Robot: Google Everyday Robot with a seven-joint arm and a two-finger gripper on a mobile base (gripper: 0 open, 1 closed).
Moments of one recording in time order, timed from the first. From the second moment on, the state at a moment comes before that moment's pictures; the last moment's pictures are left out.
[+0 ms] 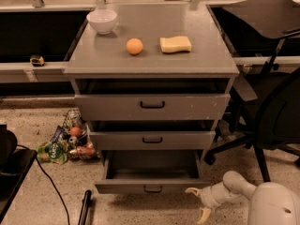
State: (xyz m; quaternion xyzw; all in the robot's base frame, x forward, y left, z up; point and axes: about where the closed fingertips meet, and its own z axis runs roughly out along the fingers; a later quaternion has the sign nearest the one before) arm 0.462 -0.216 0.161 -0.70 0.60 0.28 0.25
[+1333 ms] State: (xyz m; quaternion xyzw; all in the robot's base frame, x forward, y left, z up) arm 0.536 -0.240 0.169 -0.70 0.61 0.19 0.31
